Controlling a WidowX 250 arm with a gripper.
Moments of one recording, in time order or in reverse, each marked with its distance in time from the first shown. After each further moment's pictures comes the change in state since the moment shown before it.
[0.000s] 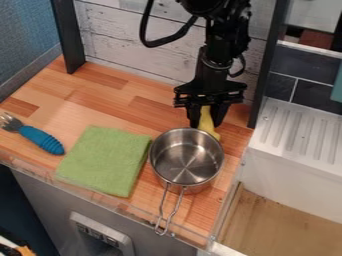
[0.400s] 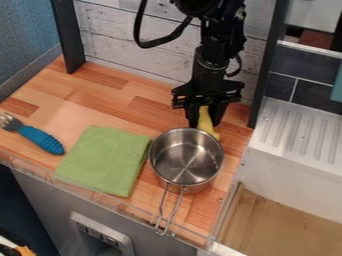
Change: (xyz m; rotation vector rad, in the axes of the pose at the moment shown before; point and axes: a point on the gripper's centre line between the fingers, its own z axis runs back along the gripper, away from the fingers) arm -0.001 0.009 -0.002 0.002 -0.003 0.037
